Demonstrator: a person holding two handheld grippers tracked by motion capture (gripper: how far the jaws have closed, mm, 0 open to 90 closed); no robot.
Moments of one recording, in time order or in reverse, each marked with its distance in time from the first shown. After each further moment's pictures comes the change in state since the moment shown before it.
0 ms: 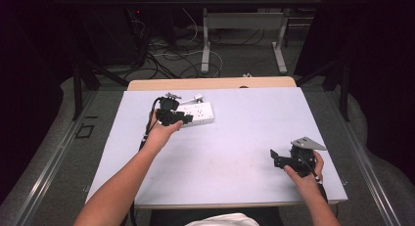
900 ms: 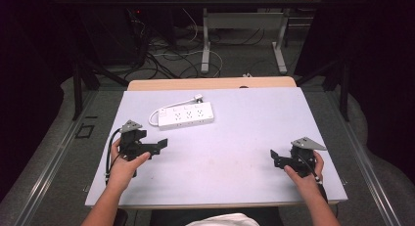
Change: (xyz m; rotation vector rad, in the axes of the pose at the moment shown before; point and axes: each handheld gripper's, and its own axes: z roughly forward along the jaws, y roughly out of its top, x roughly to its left) left arm 0.026 -0.113 -0.077 -0.214 -0.001 -0.060; right arm 0.000 0.000 0.000 0.009 -0.002 0.009
